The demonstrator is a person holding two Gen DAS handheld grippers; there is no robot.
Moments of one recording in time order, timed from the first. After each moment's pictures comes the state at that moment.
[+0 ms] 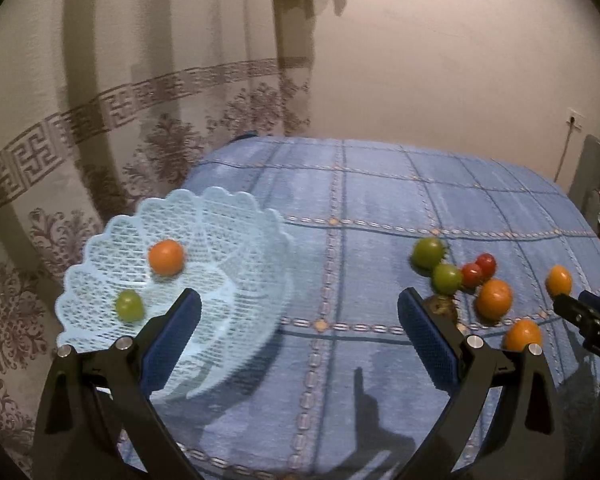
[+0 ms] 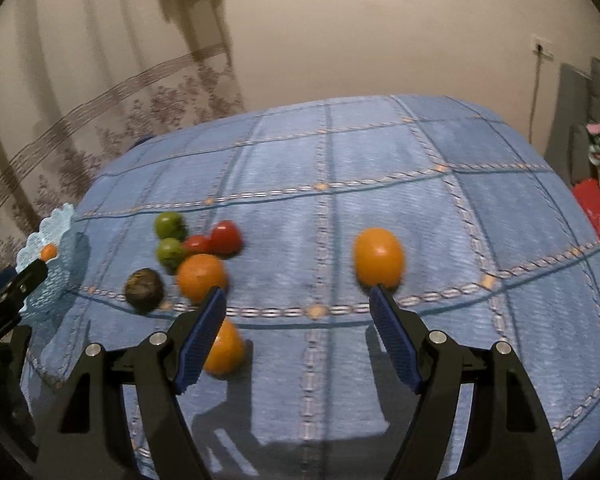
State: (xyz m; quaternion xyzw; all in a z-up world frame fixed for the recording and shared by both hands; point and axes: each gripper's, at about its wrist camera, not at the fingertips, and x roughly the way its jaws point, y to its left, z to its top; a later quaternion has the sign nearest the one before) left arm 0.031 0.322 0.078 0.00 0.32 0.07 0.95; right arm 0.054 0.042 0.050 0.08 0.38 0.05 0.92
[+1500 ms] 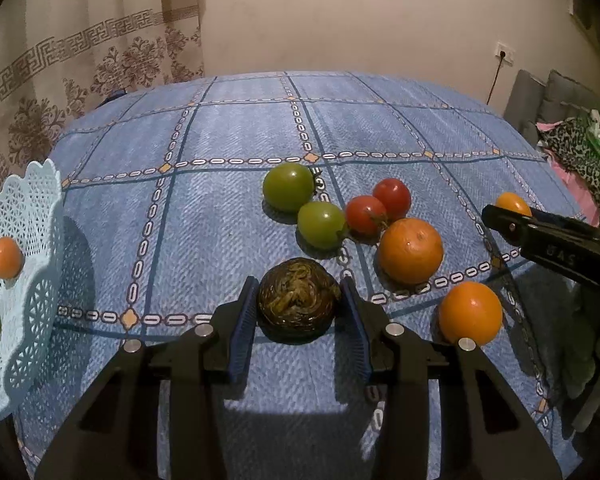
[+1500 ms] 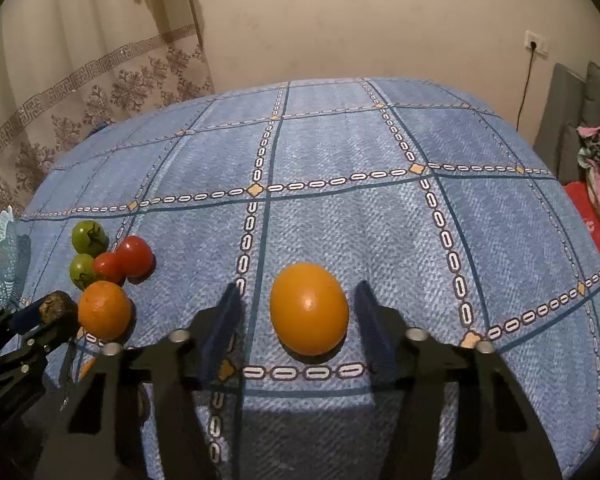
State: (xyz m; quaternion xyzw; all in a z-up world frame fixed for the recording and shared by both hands) left arm 0.081 0.243 0.020 0.02 0.41 -0.09 0.91; right arm 0.117 0.015 0.020 0.05 0.41 0.01 0.91
